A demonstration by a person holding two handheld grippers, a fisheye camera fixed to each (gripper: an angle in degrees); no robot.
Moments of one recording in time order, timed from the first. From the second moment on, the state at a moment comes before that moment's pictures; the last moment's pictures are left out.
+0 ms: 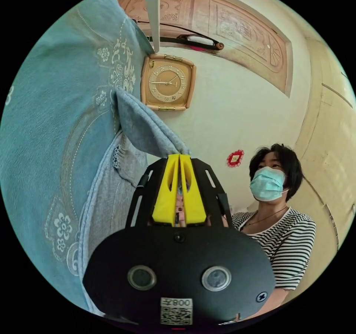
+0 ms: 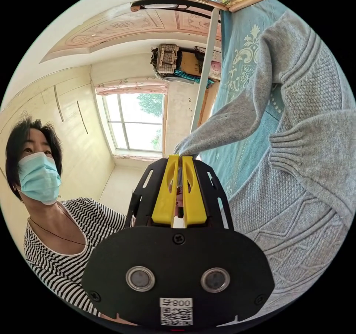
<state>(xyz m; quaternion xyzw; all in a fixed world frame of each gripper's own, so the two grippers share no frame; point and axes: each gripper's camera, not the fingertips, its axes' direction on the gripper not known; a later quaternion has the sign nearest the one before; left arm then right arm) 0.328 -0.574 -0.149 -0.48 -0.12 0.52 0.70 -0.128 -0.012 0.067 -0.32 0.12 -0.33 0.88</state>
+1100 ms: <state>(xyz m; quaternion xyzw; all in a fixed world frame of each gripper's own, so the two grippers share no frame) 0.214 -0.385 -0.012 -0.60 -0.18 0.49 0.61 -0.322 -0.031 -0.035 -0.43 0.37 -0.48 0.67</state>
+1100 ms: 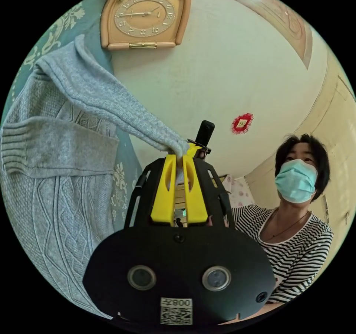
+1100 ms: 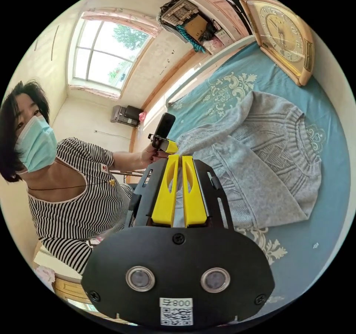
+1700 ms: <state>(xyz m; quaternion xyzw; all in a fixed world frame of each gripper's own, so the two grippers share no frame) 0.080 -0.391 0.031 -0.58 -0.38 0.48 0.53 -0.129 -0.194 -0.131 -0.35 0.50 -0.31 0.73</state>
